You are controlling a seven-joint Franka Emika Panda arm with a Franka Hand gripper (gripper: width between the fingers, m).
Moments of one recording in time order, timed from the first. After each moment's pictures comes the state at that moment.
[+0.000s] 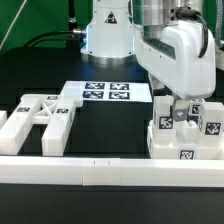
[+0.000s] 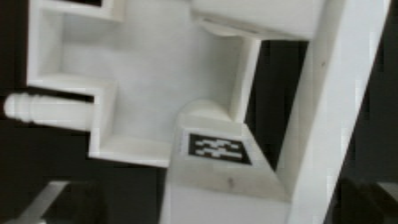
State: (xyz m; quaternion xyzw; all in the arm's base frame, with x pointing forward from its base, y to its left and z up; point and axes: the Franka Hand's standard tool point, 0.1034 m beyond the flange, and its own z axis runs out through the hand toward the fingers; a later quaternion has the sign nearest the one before) arm 0.616 0.054 0.083 -0.79 0.61 0.01 0.06
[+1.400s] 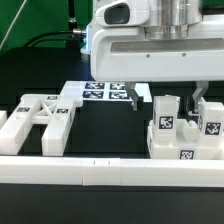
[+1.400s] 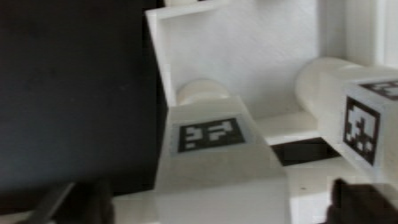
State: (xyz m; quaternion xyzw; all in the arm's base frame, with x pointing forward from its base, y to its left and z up) arm 0.616 0.050 0.082 -1.00 0.07 -0.02 0.04
